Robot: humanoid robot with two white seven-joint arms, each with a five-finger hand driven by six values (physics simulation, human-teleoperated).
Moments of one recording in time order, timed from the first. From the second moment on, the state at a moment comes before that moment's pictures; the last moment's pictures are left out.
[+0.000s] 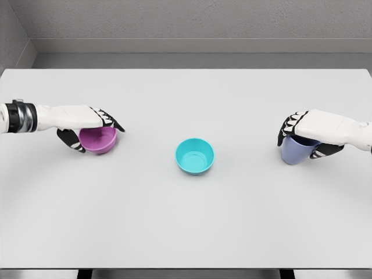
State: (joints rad) left arm -0.81 0.81 -0.88 -1.23 -0.25 -0.61 -0.61; right arm -0.75 -1.15 1.04 -1.57 0.25 -0.50 0.17
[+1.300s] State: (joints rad) left arm -0.83 0.82 -0.85 -1.30 -0.25 -0.61 -0.61; right arm -0.78 -1.17 1.04 -1.59 0.25 -0.50 0.17
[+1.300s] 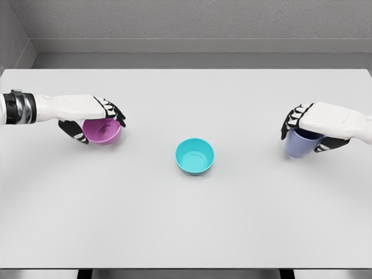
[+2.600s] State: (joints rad) left arm -0.89 0.71 -0.86 -1.43 -0.28 -0.61 -0.61; right arm -0.85 -1.20 1.02 -1.62 0.24 -0.50 0.17
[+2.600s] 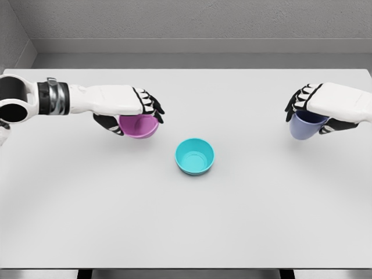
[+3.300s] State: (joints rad) left arm -0.90 0.61 -0.88 -1.47 -0.30 -0.62 -0.61; right arm -0.88 -1.20 1.02 -1.63 0.24 -0.51 0.17
